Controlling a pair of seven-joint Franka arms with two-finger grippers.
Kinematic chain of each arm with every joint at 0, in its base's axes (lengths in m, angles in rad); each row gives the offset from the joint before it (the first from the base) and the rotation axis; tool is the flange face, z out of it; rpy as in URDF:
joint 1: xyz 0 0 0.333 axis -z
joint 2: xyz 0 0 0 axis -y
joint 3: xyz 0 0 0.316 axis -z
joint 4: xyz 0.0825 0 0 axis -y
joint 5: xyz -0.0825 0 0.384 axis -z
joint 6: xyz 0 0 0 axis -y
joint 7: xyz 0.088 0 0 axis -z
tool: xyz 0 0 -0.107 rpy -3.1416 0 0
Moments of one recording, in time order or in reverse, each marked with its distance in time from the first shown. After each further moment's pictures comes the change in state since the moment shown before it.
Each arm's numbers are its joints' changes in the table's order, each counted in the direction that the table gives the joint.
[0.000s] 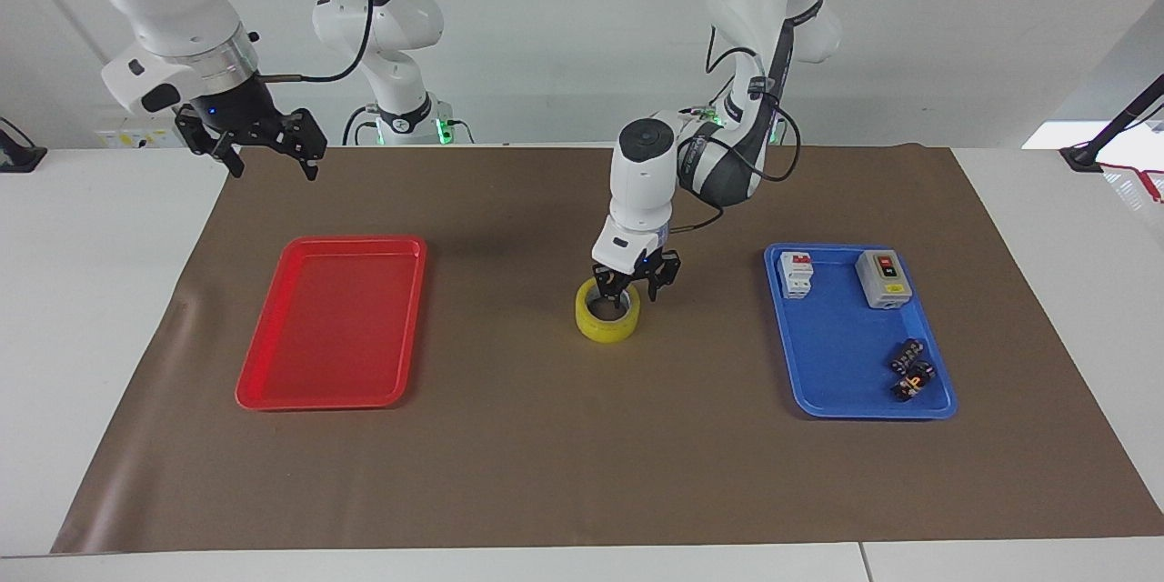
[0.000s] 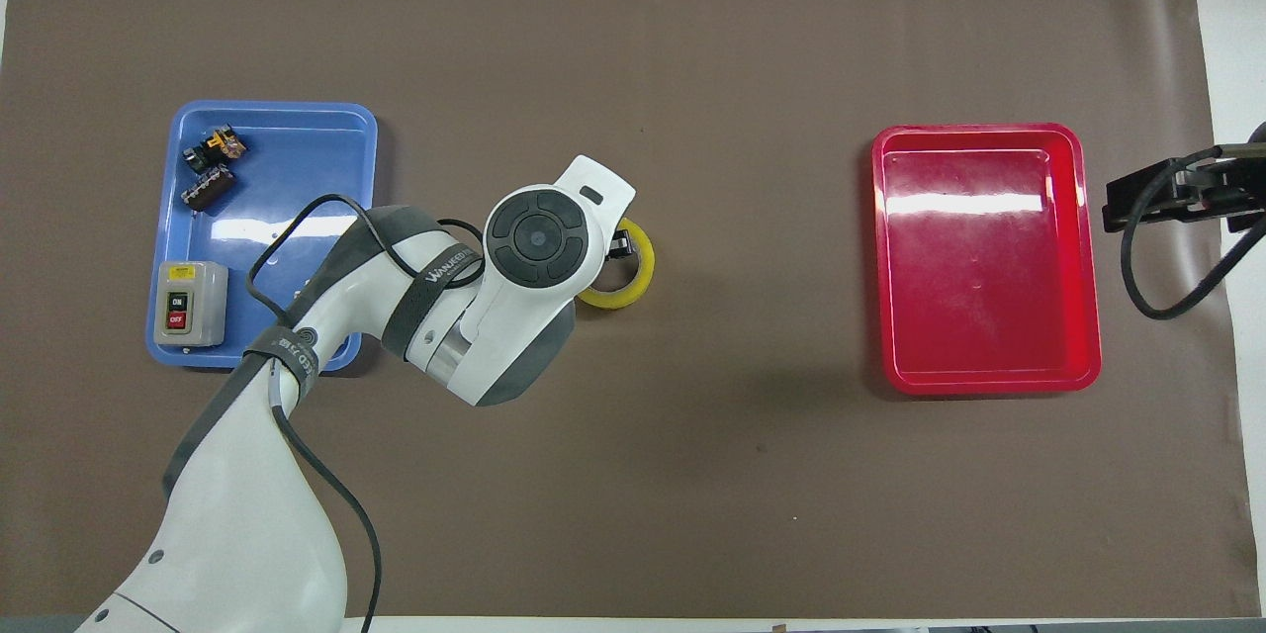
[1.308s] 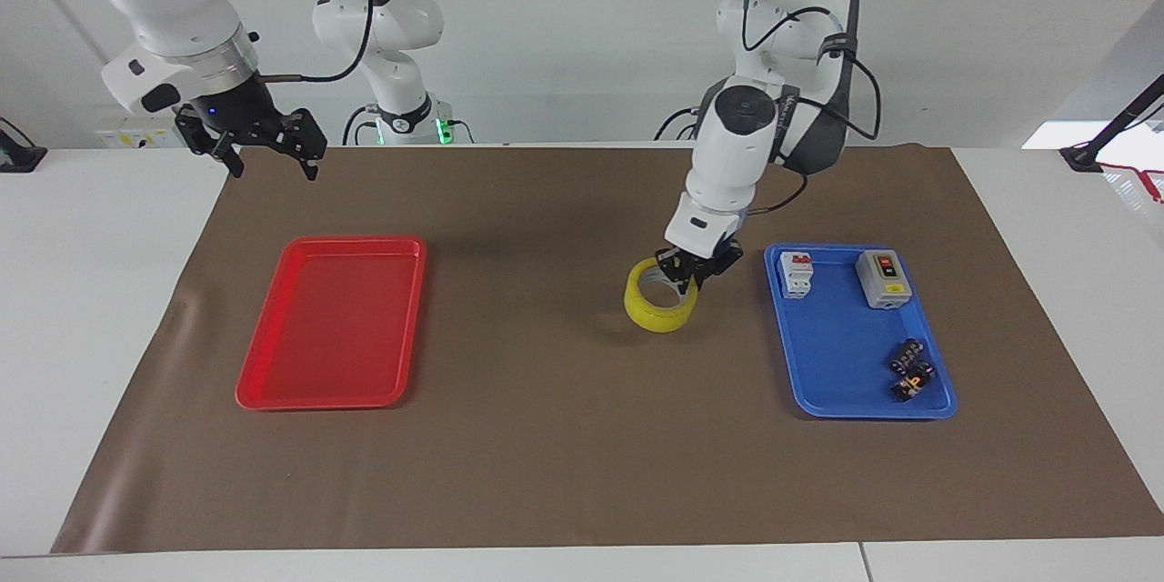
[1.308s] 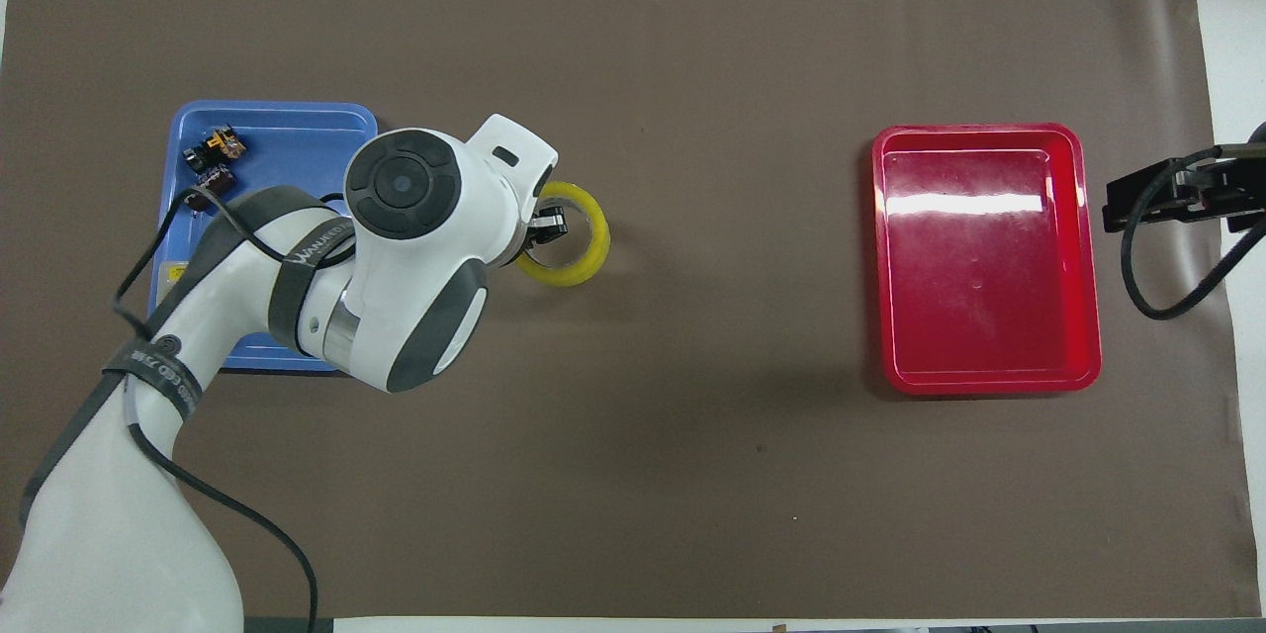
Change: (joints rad) left arm -0.091 0.084 0.009 -0.010 0.097 -0.073 0.143; right arm 0.000 0.000 0.000 0.000 0.000 0.000 0.000
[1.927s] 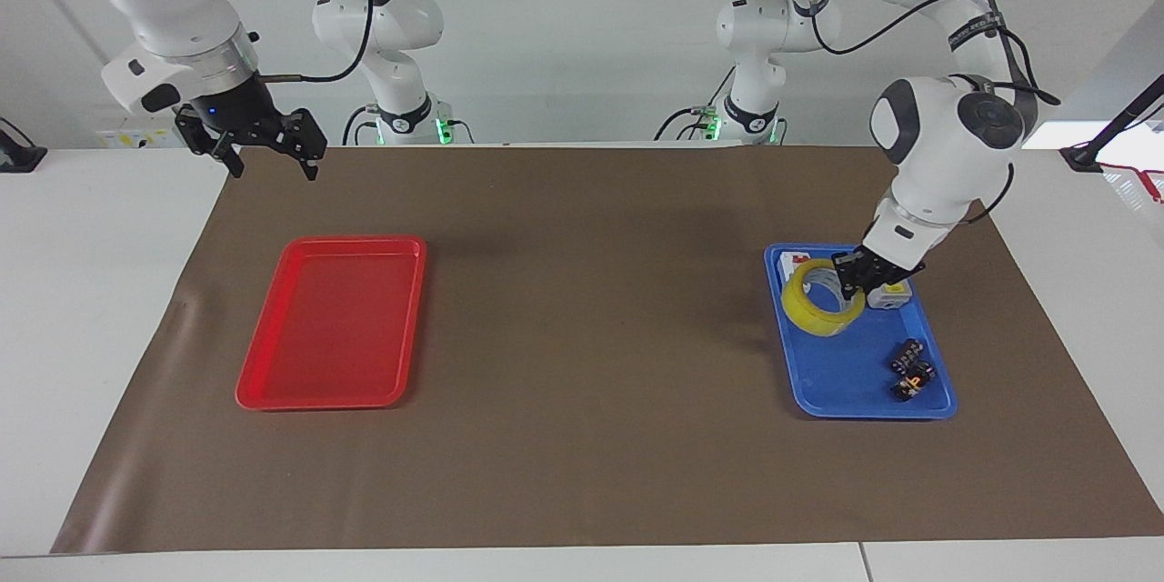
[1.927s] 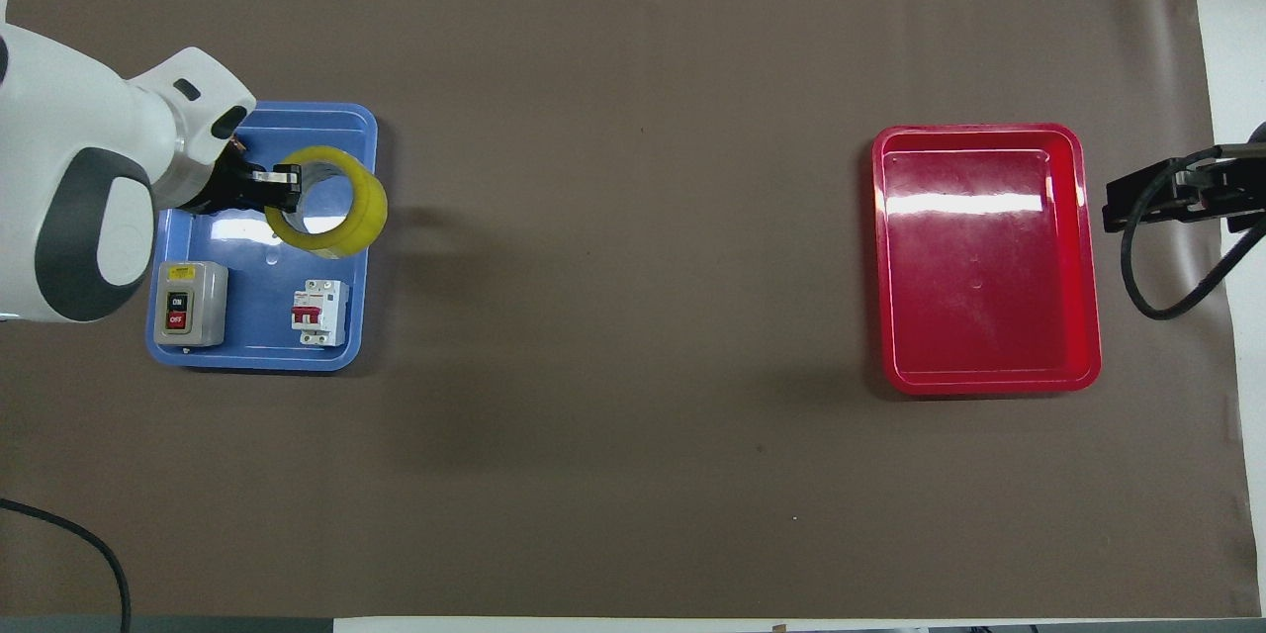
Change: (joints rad) left arm -0.386 0.097 -0.007 0.018 0.035 -0.171 0.540; right arm 0.000 0.000 0.000 0.000 0.000 0.000 0.000
